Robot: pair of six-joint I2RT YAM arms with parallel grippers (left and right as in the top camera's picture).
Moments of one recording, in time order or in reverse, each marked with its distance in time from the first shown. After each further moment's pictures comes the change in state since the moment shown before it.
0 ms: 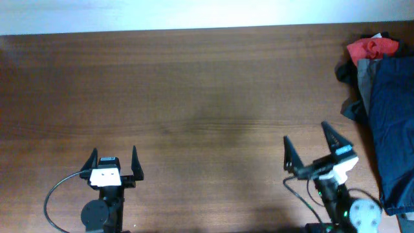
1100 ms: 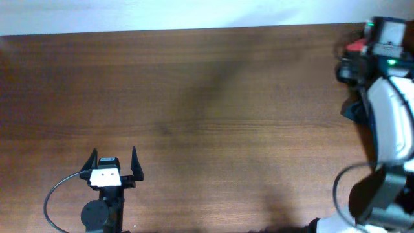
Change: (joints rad) left arm 0.000 0.000 0.000 0.000 -0.002 0.000; right arm -0.254 1.546 1.350 -0.866 0.759 -0.209
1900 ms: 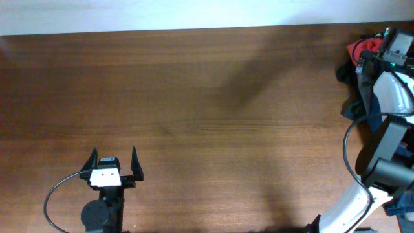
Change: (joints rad) left arm 0.000 0.000 0.000 0.000 0.000 0.000; right arm -0.127 0.317 0.008 0.434 -0.071 -0.025
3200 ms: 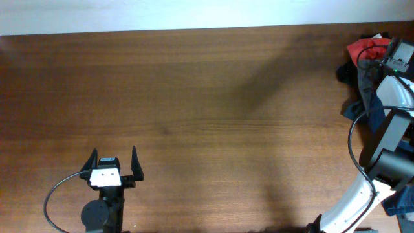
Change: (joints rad) left arm 0.000 0.000 0.000 0.000 0.000 0.000; right arm -0.061 0.078 0.000 0.018 -0.060 0.118
